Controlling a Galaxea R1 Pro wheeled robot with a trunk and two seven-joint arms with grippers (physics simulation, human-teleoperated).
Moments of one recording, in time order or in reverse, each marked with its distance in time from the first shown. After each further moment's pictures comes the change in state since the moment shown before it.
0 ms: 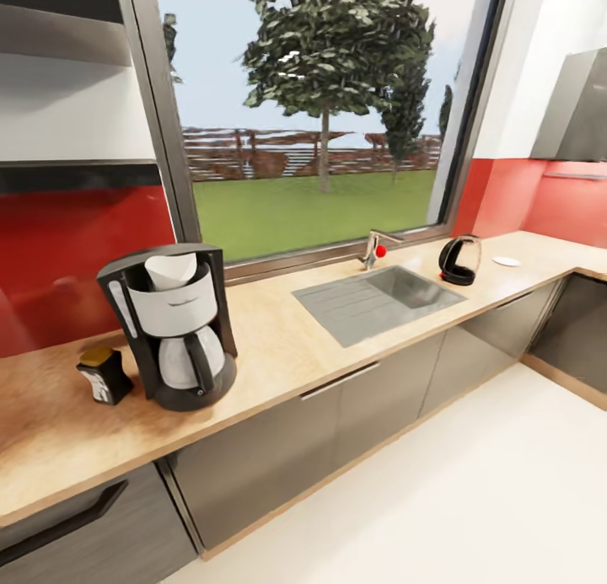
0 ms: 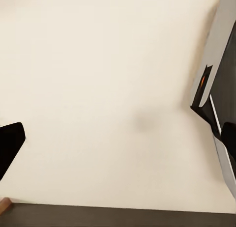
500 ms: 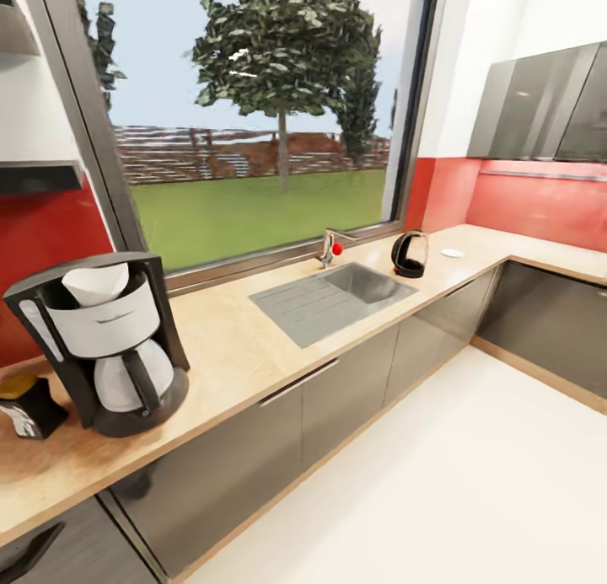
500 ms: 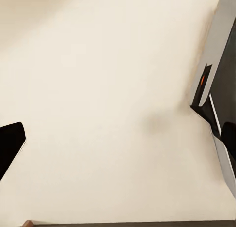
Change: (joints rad) left arm 0.000 0.000 -0.003 0.000 0.000 0.002 0.000; right arm 0.000 0.000 0.000 0.000 0.000 0.000 0.000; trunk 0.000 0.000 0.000
